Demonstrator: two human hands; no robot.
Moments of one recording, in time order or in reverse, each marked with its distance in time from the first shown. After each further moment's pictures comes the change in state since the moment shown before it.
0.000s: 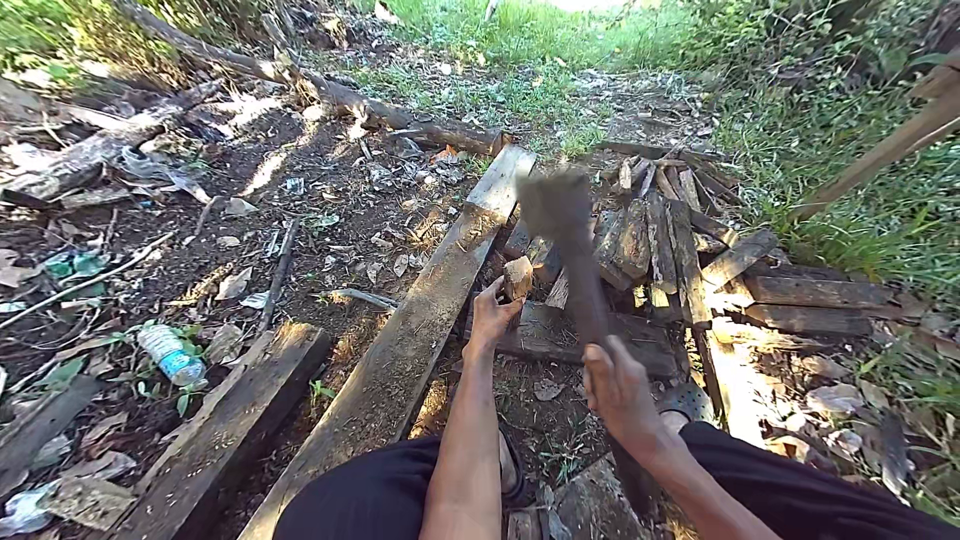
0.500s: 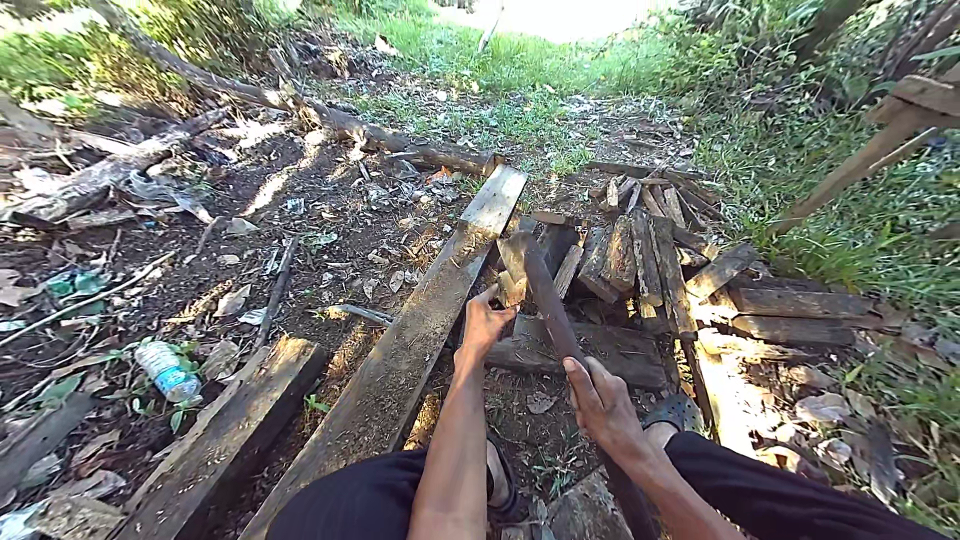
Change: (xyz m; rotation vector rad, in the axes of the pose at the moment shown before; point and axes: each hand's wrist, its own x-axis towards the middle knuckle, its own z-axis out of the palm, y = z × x) left_hand 0.008 0.036 -0.003 0.079 -0.011 0.079; right_hand -0.001 0.011 -0.005 -0.051 -0.029 0.128
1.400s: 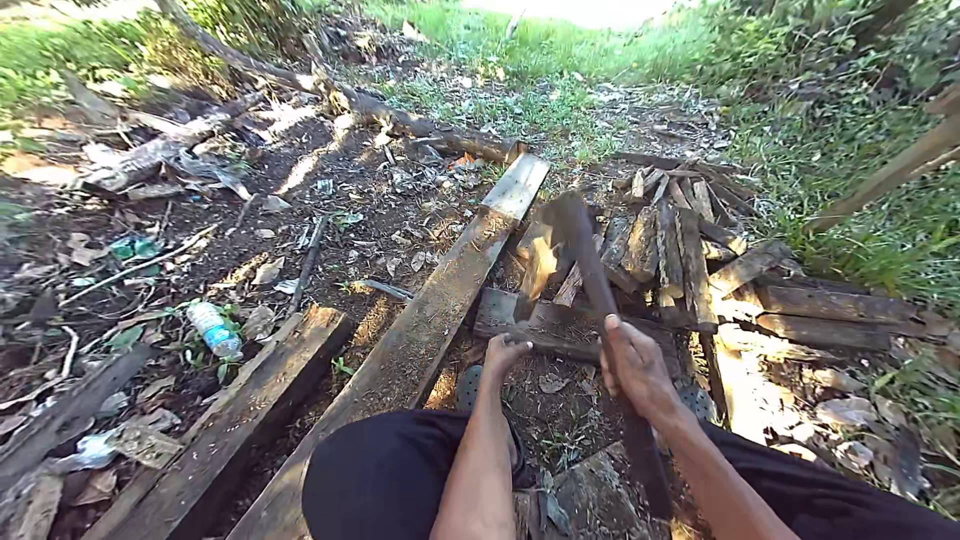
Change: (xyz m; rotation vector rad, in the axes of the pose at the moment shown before) left_hand -0.099 -0.075 0.027 -0.175 -0.073 -0.665; right_hand 0.008 -0.018 -0.029 0.143 -0.044 0.133
